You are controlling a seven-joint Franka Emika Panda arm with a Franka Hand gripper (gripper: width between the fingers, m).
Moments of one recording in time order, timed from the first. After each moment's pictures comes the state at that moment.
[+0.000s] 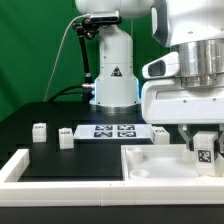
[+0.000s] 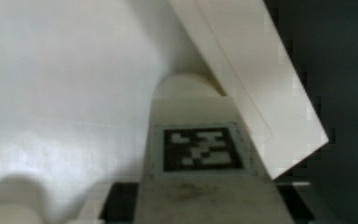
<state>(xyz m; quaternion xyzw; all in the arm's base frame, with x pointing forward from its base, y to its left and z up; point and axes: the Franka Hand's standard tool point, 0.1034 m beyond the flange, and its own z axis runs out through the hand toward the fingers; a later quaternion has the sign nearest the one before) 0.623 0.112 0.066 -0.94 0.34 -0.07 0.07</state>
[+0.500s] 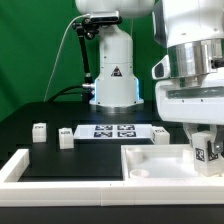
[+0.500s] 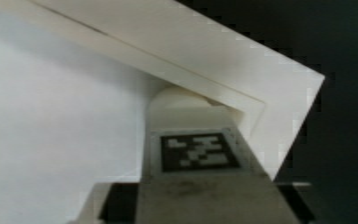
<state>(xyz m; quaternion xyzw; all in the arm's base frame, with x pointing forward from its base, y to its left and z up) 0.619 0.114 0.066 -0.81 0.58 -0.04 0.10</state>
